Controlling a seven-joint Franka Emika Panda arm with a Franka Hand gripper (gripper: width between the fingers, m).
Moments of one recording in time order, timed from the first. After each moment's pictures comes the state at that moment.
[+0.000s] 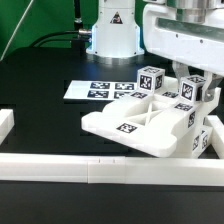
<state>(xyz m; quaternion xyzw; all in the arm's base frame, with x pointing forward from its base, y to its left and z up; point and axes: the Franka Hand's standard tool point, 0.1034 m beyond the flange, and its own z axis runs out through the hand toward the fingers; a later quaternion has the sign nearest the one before) 0.619 0.084 0.105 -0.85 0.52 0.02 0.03</state>
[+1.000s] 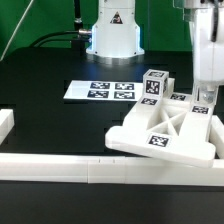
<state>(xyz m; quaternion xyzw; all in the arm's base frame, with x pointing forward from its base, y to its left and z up) 0.624 0.098 0.105 -0.61 0.79 0.02 0.05</state>
